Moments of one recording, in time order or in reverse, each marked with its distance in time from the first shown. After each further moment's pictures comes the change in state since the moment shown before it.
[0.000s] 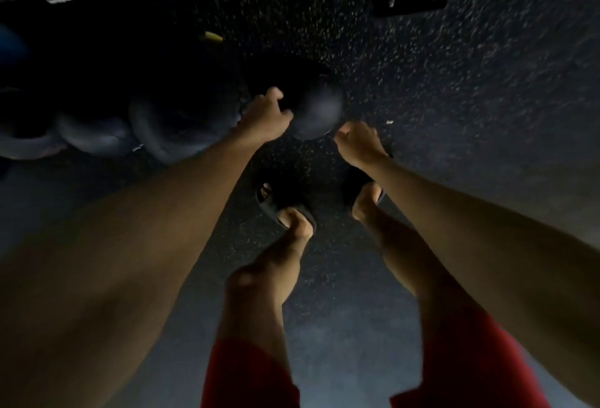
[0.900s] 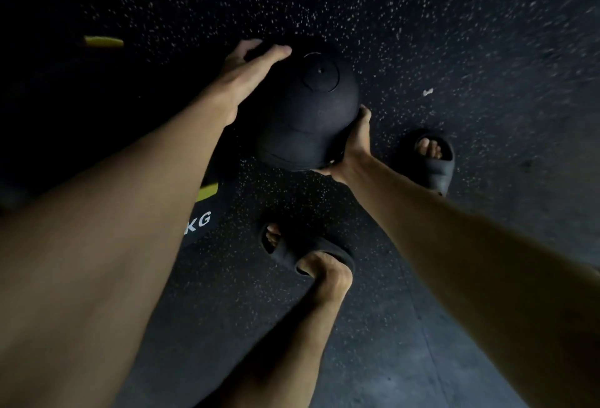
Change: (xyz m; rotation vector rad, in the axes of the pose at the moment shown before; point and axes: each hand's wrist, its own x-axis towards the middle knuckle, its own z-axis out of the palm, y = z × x) left_hand 0.227 -0.002 0.071 -0.355 -0.071 -0.035; right_hand 0.205 0.039 0.122 1.709 -0.053 0.605
